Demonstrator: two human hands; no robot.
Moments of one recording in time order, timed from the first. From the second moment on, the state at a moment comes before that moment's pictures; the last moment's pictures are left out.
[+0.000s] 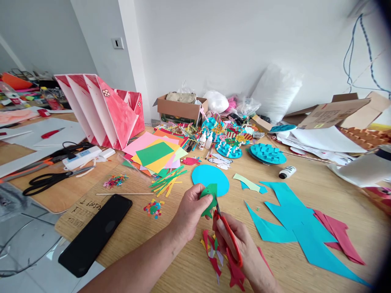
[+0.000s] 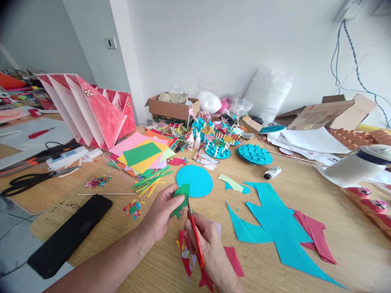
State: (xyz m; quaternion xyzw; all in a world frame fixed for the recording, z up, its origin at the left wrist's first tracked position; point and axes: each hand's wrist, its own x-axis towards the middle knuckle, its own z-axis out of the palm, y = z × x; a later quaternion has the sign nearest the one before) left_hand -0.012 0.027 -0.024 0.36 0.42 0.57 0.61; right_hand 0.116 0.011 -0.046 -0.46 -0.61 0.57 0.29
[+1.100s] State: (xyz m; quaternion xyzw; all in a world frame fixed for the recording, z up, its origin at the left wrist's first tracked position) left_hand -0.014 0.027 -0.025 0.32 0.37 0.57 0.66; right_hand 0.118 0.012 -0.047 -0.48 -0.61 0.56 0.29
